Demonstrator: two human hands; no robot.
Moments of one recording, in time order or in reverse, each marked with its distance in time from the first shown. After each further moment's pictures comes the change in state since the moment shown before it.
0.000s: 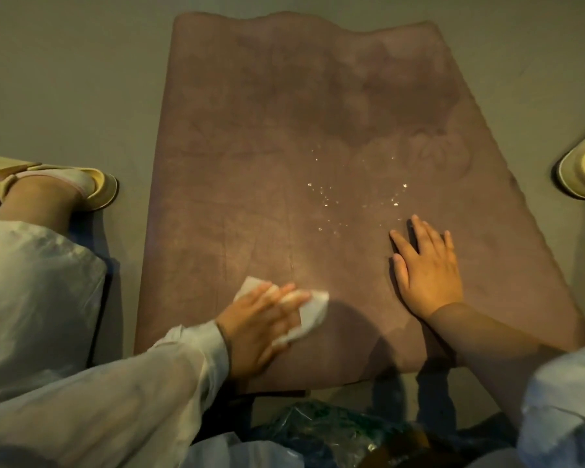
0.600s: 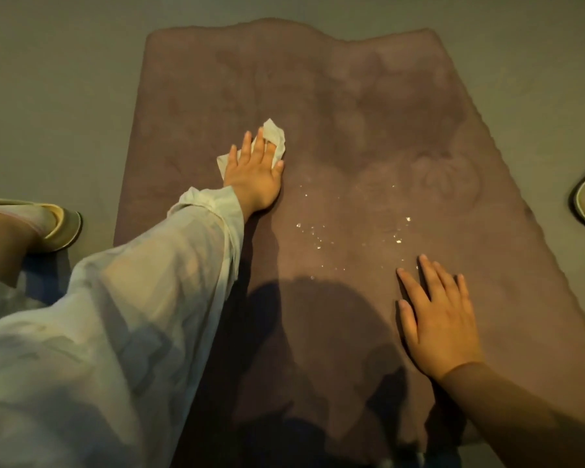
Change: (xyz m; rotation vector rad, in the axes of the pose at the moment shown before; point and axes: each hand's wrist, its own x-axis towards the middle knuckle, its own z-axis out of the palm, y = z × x) left_hand 0.191 -0.199 -0.025 -0.268 -0.073 -0.827; right_hand 0.008 0.002 0.005 -0.037 0.024 0.045
